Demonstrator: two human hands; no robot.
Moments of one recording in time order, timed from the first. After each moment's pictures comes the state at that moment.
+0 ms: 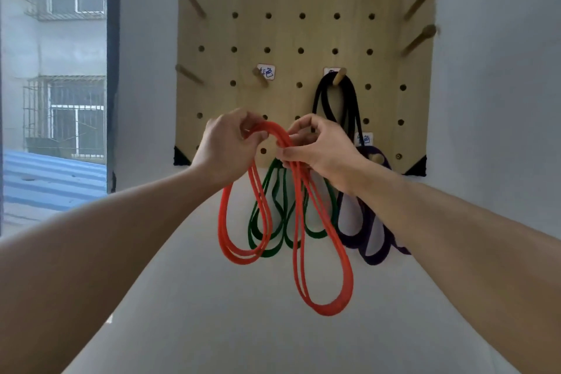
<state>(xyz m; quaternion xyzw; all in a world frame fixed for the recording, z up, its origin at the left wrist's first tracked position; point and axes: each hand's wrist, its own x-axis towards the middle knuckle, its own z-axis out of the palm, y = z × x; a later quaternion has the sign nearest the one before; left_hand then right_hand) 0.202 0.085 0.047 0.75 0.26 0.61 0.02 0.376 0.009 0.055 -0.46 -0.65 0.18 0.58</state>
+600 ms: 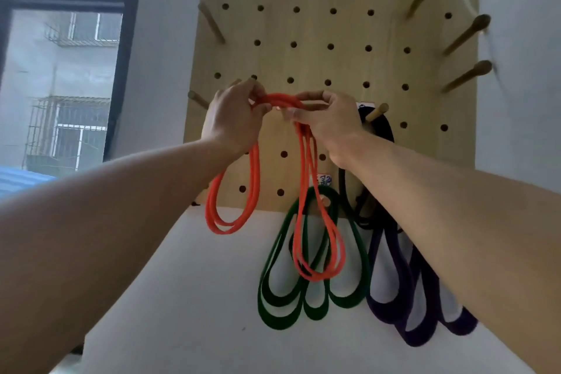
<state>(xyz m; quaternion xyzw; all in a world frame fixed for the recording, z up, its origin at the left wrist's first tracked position) 0.201 0.173 0.144 0.69 0.27 0.67 -0.07 0.352 0.104 0.154 -0.40 -0.61 0.08 0.68</state>
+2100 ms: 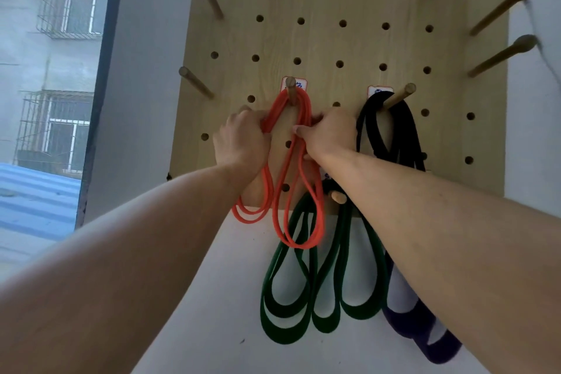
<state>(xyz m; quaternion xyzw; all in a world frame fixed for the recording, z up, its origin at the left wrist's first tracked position) 0.237 0.238 0.105 0.68 0.37 0.63 -0.08 0.372 0.196 0.134 -0.59 -0.52 -0.11 0.61</state>
